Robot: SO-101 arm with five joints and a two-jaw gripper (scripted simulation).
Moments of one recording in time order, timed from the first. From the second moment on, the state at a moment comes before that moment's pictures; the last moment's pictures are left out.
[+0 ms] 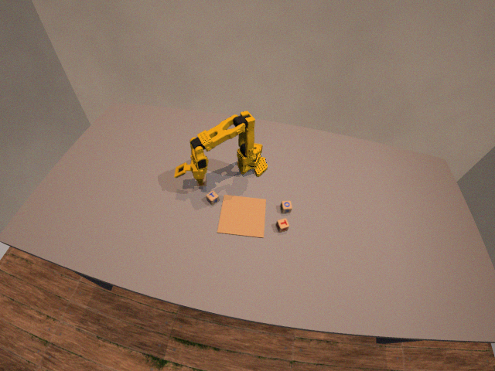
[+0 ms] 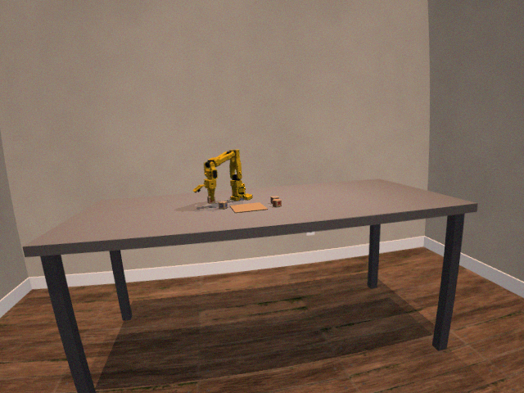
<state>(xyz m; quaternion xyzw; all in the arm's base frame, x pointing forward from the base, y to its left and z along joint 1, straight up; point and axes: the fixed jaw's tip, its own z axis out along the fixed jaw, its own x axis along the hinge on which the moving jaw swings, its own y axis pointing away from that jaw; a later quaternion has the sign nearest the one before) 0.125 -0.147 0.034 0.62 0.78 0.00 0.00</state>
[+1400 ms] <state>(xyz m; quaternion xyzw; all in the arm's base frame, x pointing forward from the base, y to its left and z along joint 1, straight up) 0.125 -0.148 0.021 0.62 0.78 0.00 0.00</state>
